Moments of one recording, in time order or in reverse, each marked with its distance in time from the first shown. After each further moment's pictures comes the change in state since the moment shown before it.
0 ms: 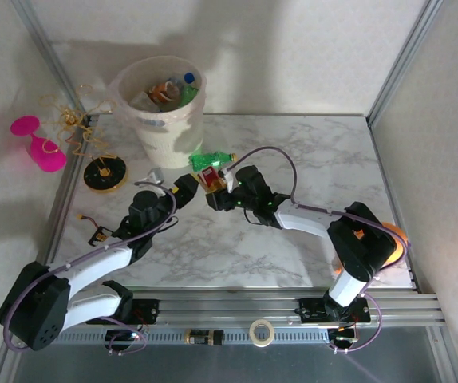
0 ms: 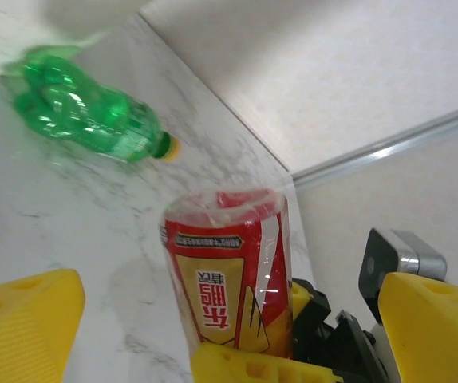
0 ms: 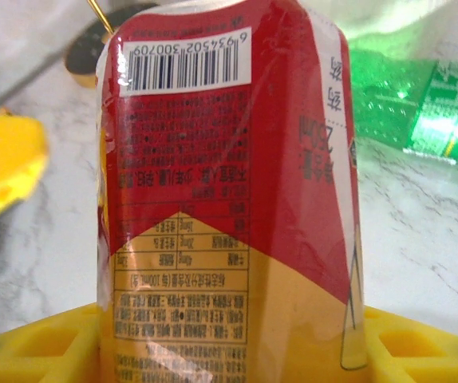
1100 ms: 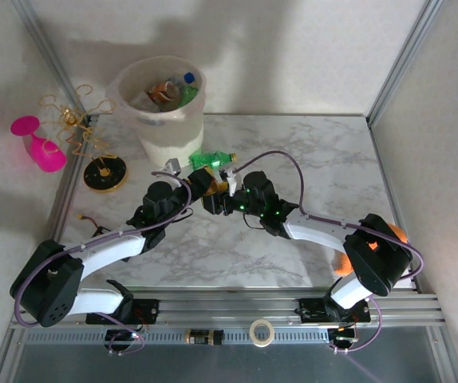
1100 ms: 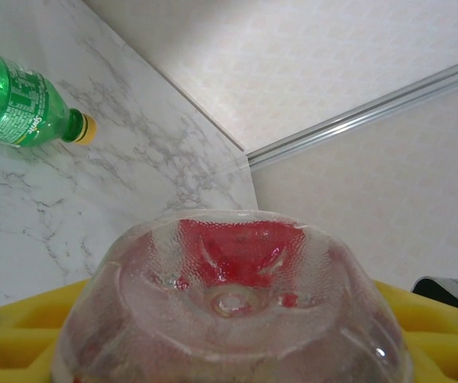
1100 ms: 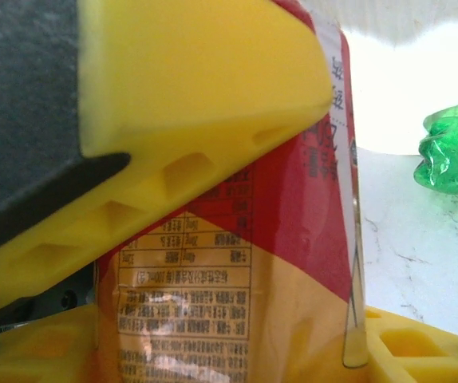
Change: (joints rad) left arm -0.076 0.150 0.121 0.086 0.018 -0.033; right arm 0.041 -0.121 -0.100 0.160 -0.100 0.100
